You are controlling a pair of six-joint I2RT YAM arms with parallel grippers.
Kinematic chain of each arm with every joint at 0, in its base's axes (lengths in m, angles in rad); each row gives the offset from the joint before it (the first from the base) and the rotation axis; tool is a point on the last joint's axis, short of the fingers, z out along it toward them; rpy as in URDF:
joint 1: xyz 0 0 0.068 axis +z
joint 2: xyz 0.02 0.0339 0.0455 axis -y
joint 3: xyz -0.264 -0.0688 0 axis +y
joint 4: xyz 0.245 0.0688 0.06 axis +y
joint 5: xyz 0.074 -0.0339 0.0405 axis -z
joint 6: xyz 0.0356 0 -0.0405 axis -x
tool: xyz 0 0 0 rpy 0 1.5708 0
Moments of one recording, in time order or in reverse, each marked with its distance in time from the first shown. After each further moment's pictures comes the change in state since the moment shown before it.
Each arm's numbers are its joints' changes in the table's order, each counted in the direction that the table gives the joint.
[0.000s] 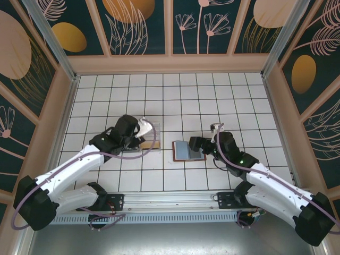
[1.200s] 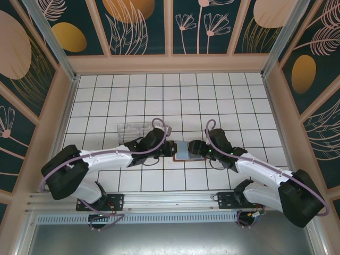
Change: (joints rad) left arm -0.268 -0.389 0.109 -0.534 0.422 1.396; right arm -0.070 -0.273 0.000 -0.042 -0.209 -0.109
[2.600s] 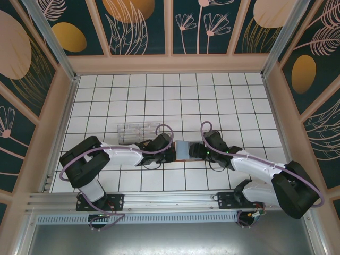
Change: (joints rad) left arm -0.015 -0.187 -0.027 0.051 -0.015 0.043; right arm 0.037 -0.092 -0.014 0.058 0.076 0.007
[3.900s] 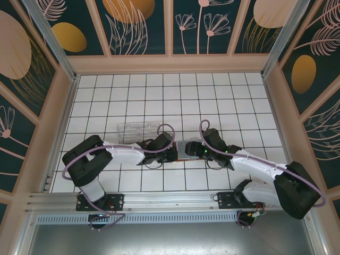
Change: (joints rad) left arm 0.000 -0.026 -0.023 -0.008 0.026 -0.001; right arm 0.032 0.005 -0.032 -0.024 -0.021 -0.007
